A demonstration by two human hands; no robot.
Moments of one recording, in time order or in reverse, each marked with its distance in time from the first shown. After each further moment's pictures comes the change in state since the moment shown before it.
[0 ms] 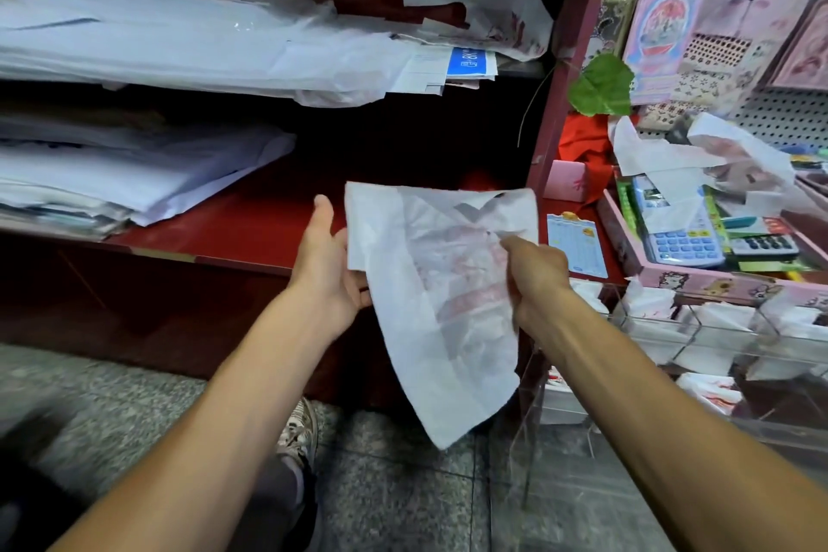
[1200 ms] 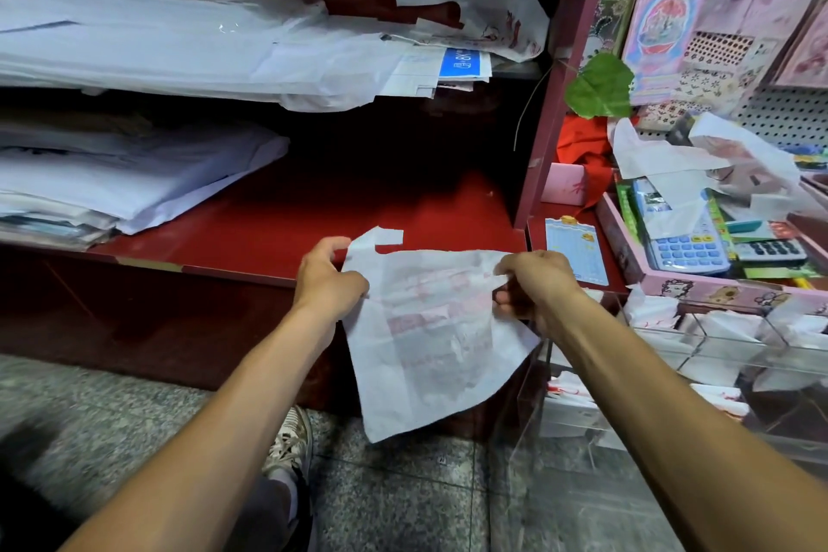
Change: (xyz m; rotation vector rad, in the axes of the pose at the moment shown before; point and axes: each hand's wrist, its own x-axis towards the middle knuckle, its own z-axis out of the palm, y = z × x) left_hand 0.034 -0.023 -0.009 0.692 0.300 0.236; right_hand 0.023 -0.003 -0.018 -0.263 -0.089 0.071
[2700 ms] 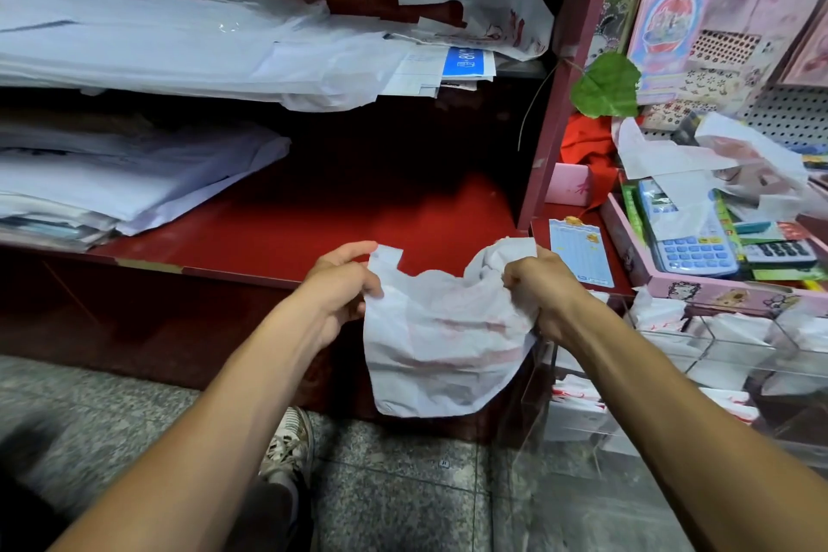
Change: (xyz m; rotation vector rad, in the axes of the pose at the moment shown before) left_hand 0.005 0.007 -0.002 -0.299 -0.266 -0.218; right_hand 0.005 0.003 -0.002 -0.075 -0.097 -0.102
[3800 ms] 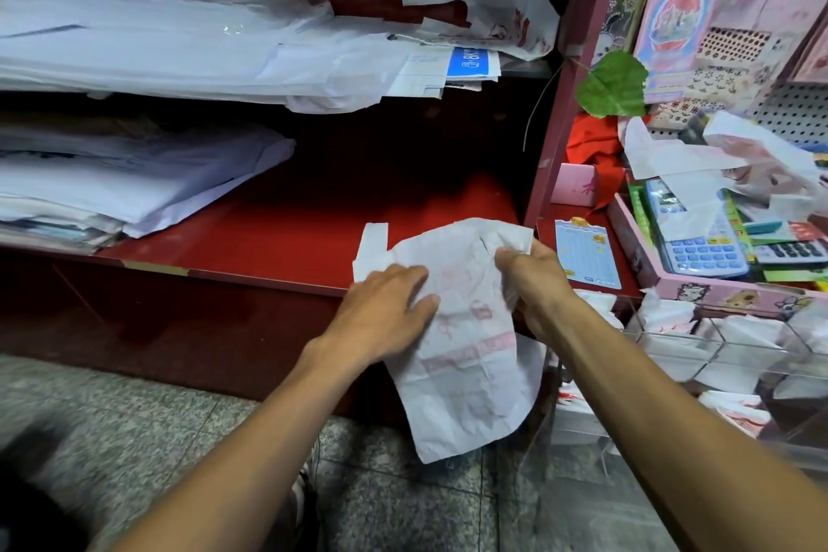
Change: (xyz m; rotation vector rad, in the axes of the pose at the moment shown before) left_hand -0.008 -0.023 0.020 1.212 -0.078 0.631; right_hand 0.017 0.008 0.020 0.143 0.069 -0.126
